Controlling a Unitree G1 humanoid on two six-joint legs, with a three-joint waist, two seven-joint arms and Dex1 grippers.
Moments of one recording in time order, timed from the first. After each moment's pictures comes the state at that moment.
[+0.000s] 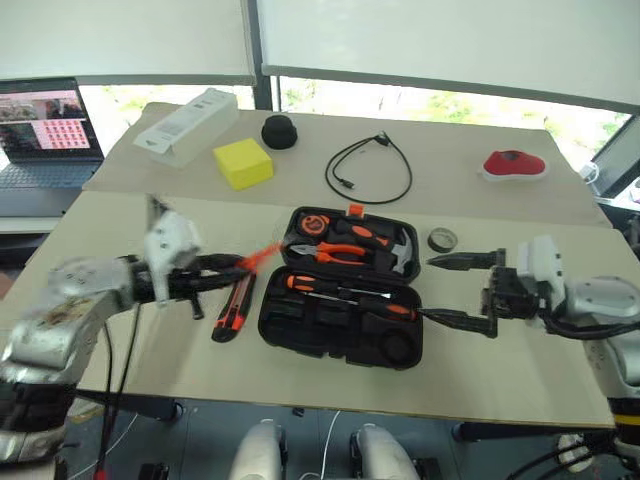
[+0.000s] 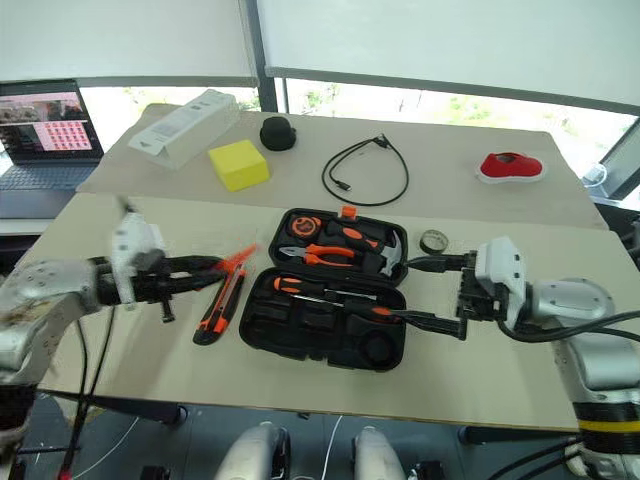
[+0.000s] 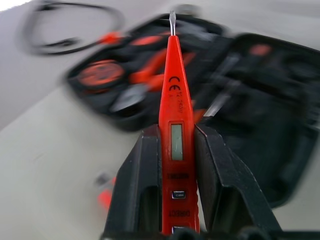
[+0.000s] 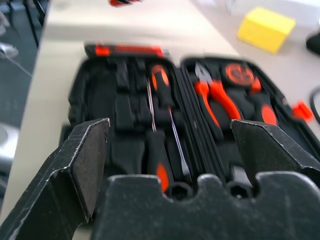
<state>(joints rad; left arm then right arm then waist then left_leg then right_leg) -0.42 0.89 -0.08 -0.23 -0.48 0.46 -1.17 -0.14 -0.88 -0.18 -0.22 0.55 0.23 1.21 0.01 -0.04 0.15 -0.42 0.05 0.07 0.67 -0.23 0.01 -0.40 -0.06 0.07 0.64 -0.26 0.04</state>
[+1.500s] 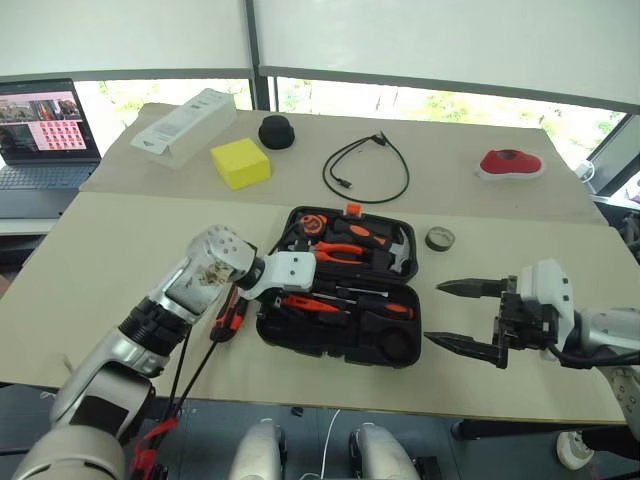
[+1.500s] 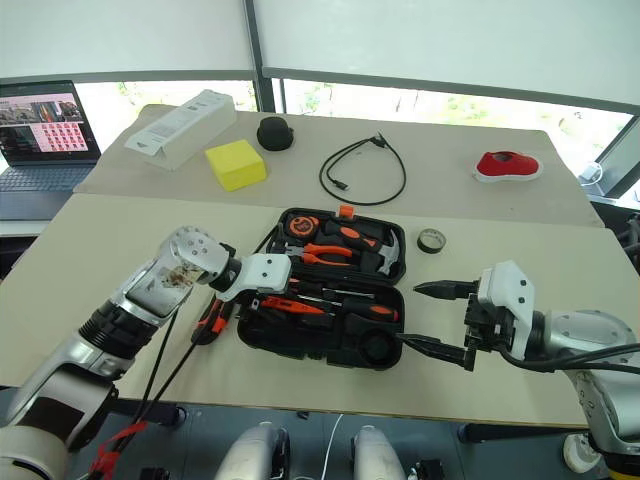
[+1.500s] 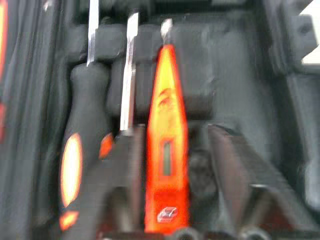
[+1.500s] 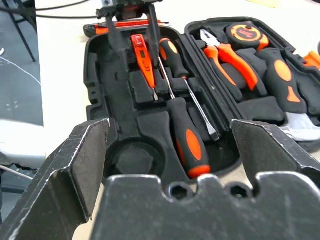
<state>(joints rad) -0.73 0.60 -0.44 0.08 -0.03 0.33 -1.38 0.04 -0.89 -0.25 -0.43 0.61 0.39 1.08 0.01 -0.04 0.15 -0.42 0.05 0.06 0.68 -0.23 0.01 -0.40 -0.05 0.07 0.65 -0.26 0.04</state>
